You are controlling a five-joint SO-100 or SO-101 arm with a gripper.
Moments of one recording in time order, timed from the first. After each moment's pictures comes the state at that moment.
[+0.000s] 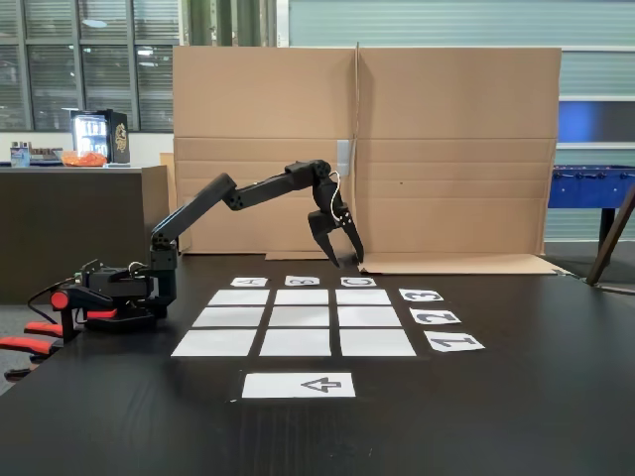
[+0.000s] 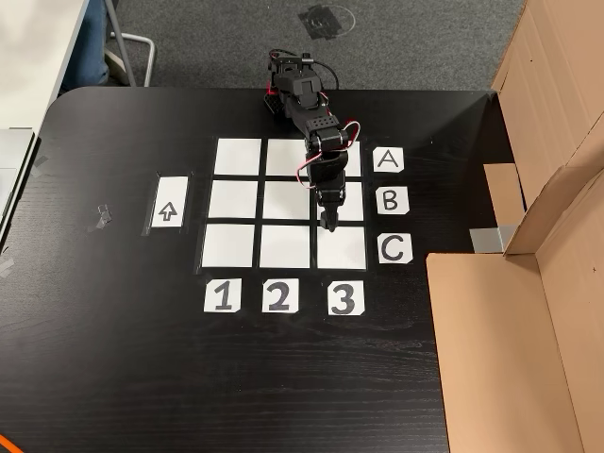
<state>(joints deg) -20.2 35.2 17.5 90.4 13.4</state>
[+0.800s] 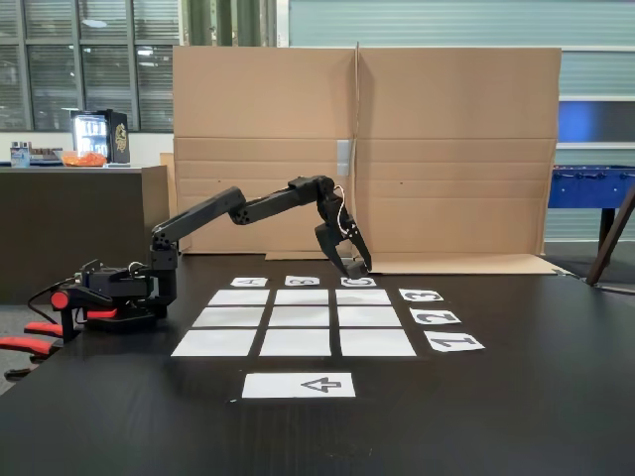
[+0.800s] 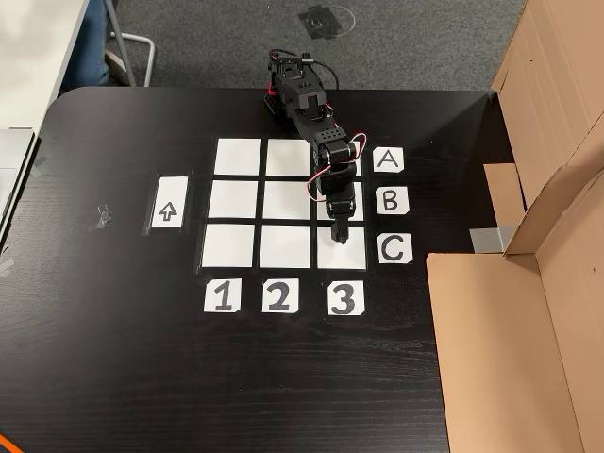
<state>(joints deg) -22.9 25.5 9.1 85.7 13.4</state>
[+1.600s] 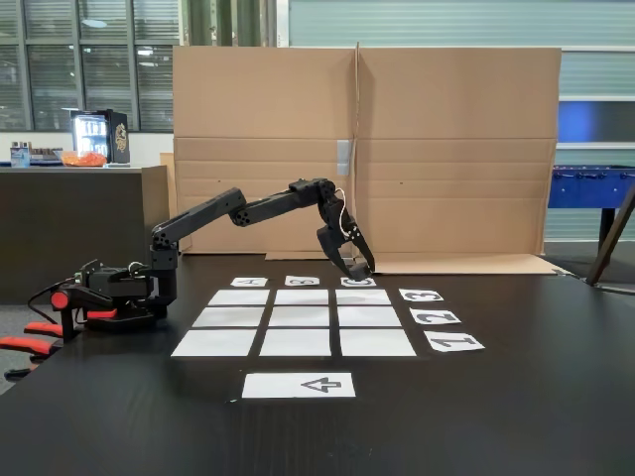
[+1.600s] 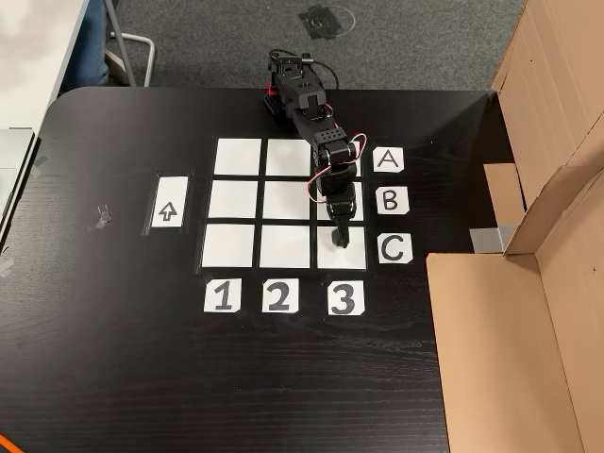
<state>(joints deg) -22.9 25.4 11.2 82.2 13.9</state>
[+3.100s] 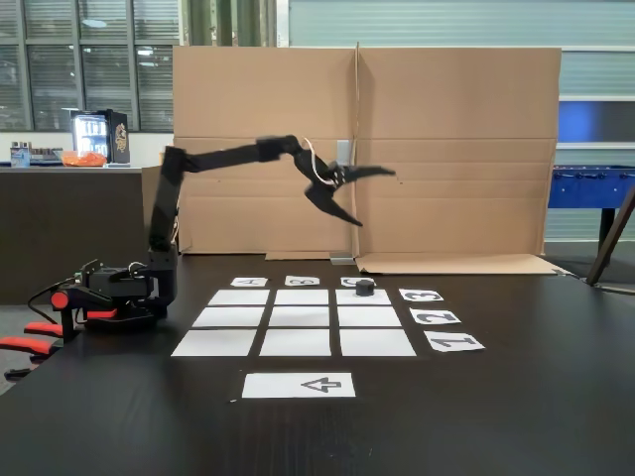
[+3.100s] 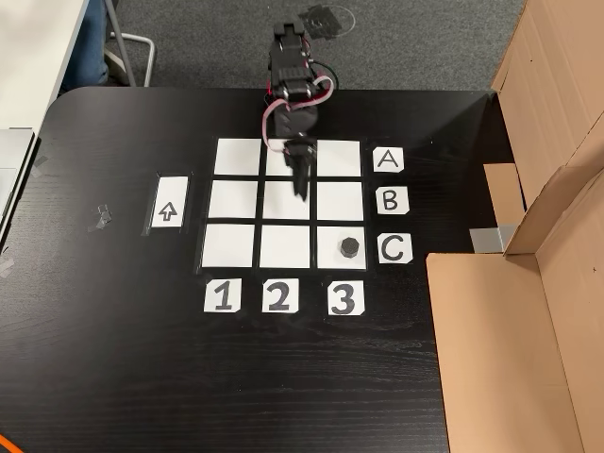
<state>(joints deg) -7.9 87.3 75.9 52.0 5.2</state>
